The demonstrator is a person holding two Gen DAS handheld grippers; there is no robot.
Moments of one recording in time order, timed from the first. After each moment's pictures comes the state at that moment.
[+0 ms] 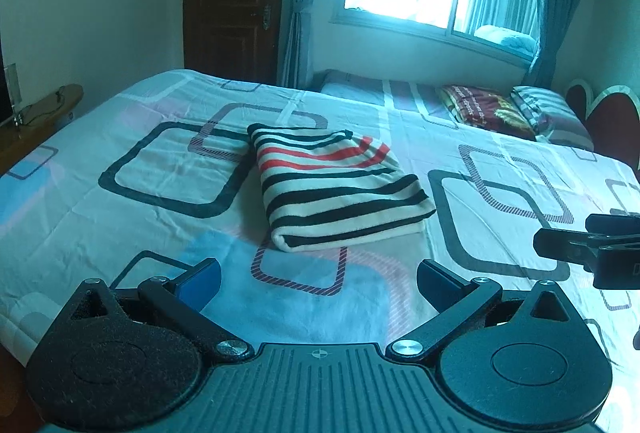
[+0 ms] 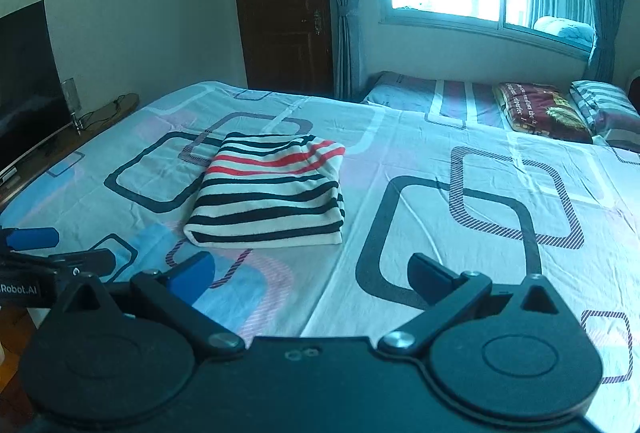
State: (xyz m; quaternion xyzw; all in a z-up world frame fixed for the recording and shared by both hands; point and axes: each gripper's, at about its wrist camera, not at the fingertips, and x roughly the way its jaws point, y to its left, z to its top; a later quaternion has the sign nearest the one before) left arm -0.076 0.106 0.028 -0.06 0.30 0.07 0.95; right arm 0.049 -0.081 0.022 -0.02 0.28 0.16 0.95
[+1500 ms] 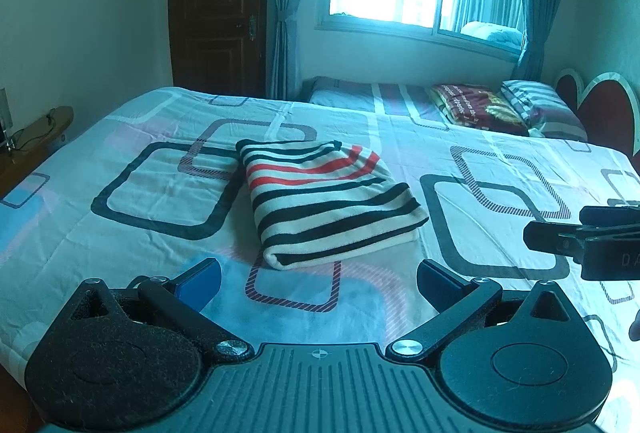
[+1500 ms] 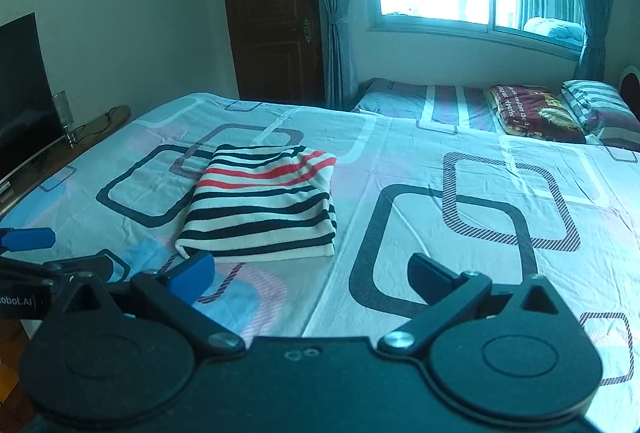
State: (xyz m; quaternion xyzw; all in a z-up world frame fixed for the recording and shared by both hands) left arm -0.064 0.100 0.037 -0.03 0.29 0.06 0.95; right arm 0.055 -0.087 0.023 0.00 0.27 0.15 0.95
